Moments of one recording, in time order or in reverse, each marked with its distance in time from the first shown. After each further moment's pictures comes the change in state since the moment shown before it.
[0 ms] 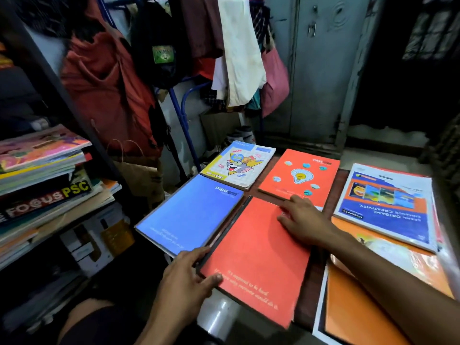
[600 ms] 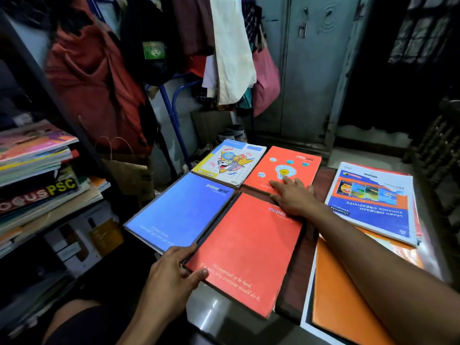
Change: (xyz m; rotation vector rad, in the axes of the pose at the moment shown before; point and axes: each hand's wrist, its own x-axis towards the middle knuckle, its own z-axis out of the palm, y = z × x) left_hand 0.002 -0.003 -0.002 0.019 0.062 0.067; right_hand 0.058 0.027 -0.005 -0.117 -0.123 0.213
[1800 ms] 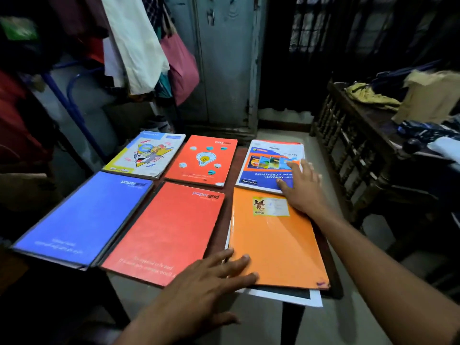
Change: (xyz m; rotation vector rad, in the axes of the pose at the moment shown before) left_hand -0.037 0.074 0.107 0.554 -0.623 1.161; right_hand -0.146 0.170 0.006 0.252 0.443 0.380
